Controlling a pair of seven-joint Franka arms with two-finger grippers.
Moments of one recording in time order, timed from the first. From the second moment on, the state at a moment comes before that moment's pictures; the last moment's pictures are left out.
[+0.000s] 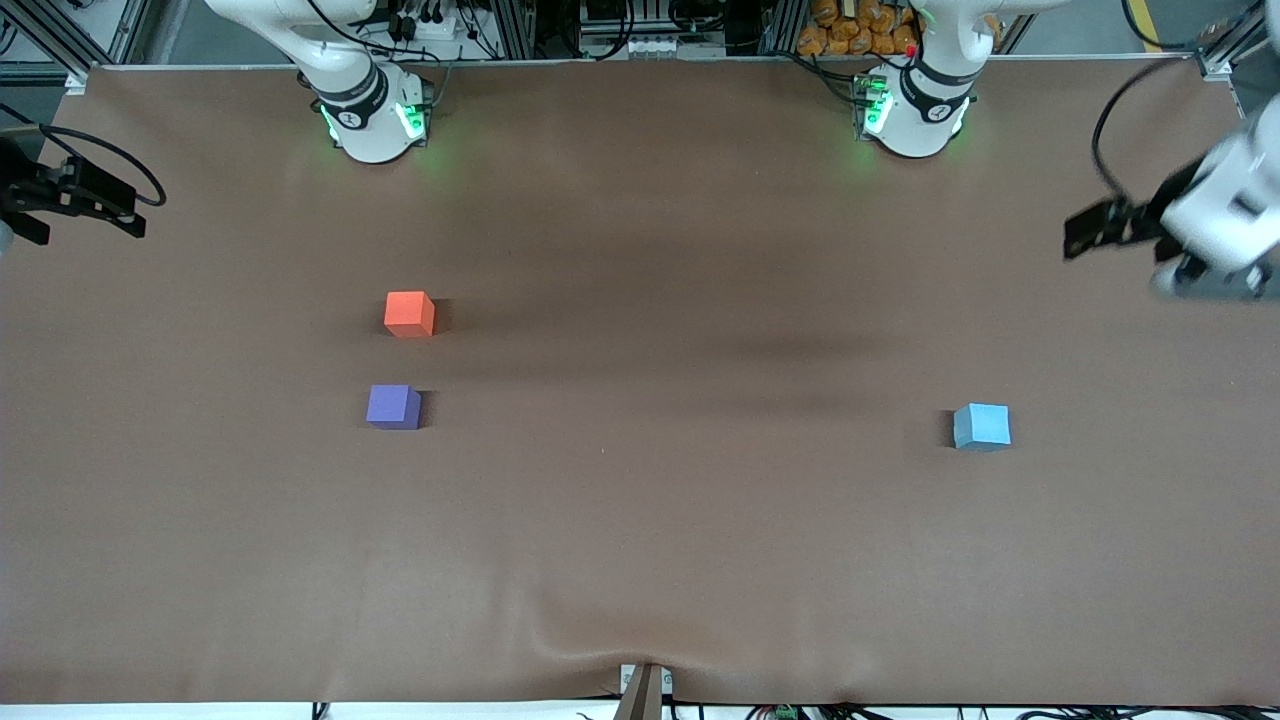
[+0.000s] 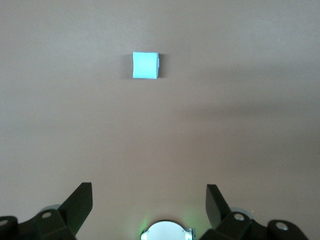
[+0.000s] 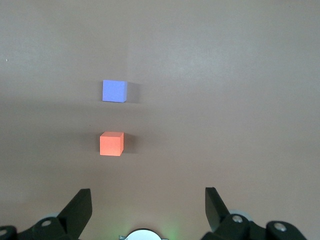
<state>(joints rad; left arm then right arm) 0.00 0.11 -0.09 -1.54 0.04 1.47 -0.02 -0.03 -0.01 0.01 -1.47 -0.02 1.39 -0.10</state>
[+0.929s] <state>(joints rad) 0.04 0.54 -0.08 -1.55 0.13 1.82 -0.02 -0.03 0.00 0.01 -1.47 -0.02 1.39 -0.11</state>
